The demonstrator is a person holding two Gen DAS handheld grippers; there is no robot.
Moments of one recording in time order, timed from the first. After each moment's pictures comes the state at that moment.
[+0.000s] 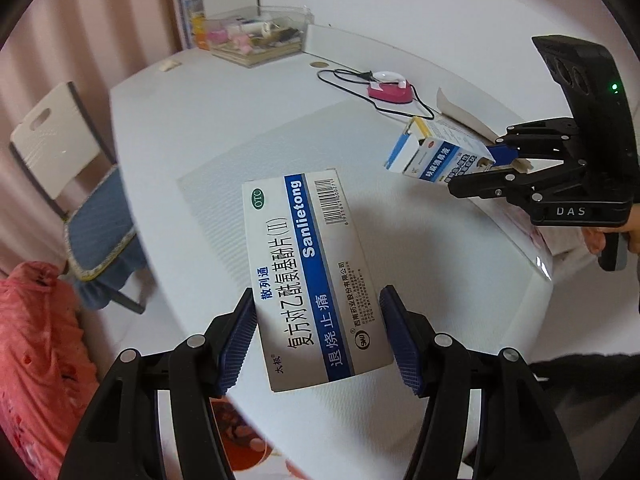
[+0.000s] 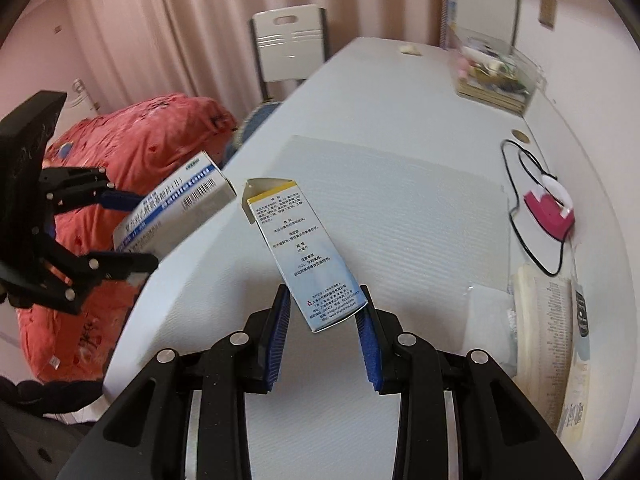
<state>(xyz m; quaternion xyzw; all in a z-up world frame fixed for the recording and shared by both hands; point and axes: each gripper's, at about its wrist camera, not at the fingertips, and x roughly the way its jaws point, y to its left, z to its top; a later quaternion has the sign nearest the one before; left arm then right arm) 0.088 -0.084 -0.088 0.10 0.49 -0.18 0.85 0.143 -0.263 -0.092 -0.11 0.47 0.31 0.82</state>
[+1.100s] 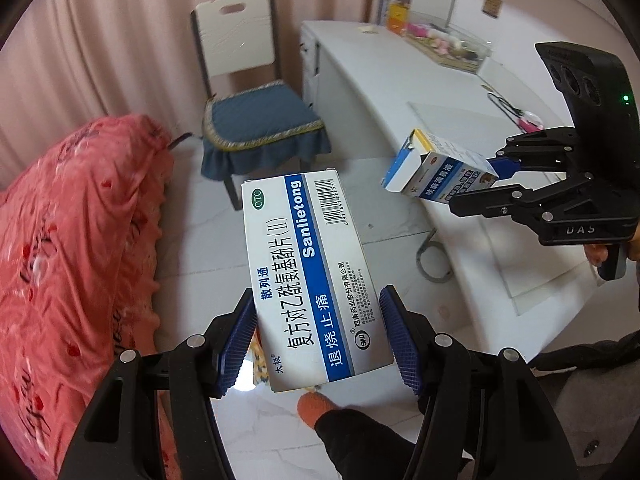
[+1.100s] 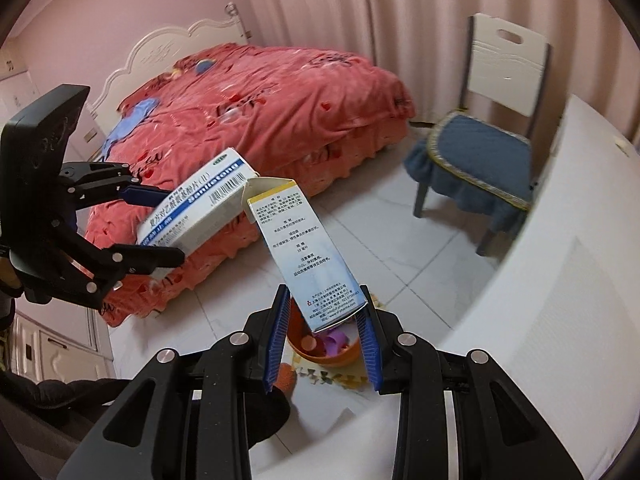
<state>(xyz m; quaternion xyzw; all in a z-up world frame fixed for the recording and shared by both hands) -0.053 0.136 -0.087 -0.04 0.51 0.04 0.86 0.030 0.041 -0.091 -0.20 0.44 0.55 0.68</state>
